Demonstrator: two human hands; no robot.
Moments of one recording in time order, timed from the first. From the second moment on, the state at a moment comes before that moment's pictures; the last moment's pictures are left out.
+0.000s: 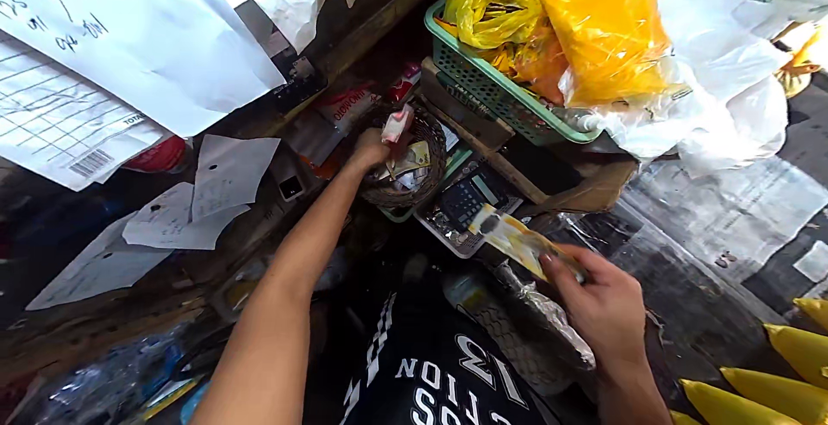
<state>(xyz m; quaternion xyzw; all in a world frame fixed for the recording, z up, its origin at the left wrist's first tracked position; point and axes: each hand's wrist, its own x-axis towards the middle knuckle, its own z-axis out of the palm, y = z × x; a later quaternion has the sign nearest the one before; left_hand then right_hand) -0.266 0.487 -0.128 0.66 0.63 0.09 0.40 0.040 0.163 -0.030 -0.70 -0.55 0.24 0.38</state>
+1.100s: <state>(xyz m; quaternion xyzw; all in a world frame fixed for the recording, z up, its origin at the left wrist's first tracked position) -0.272 0.459 -0.104 0.68 0.67 0.15 0.25 -0.145 0.483 -0.148 -0.68 -0.70 0.19 -0.04</state>
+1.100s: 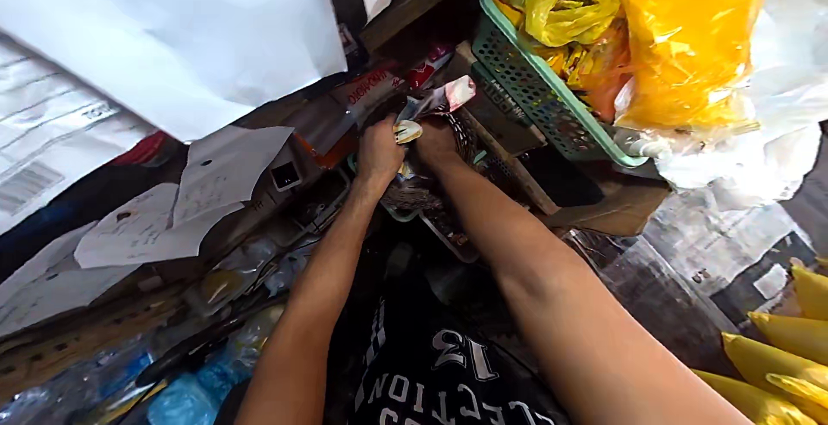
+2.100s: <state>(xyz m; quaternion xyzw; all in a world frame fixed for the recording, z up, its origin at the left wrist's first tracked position) -0.291 0.464 -0.121 0.67 0.63 0.11 0.37 -0.128 0.398 -0.089 -0.68 -0.70 0.18 0.09</state>
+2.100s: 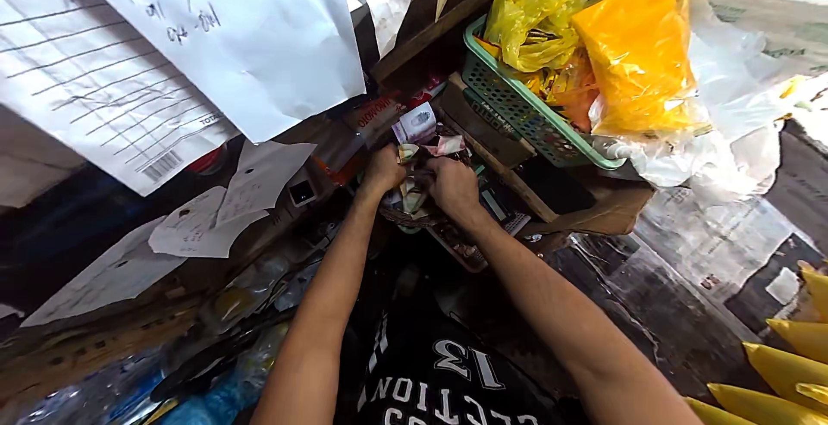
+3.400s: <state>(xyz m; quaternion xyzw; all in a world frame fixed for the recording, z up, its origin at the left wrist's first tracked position) -0.227 0.206 -0.133 0.36 0.39 0.40 0.75 -0.022 0.179 -0.107 -0.60 -0.44 0.40 0.53</state>
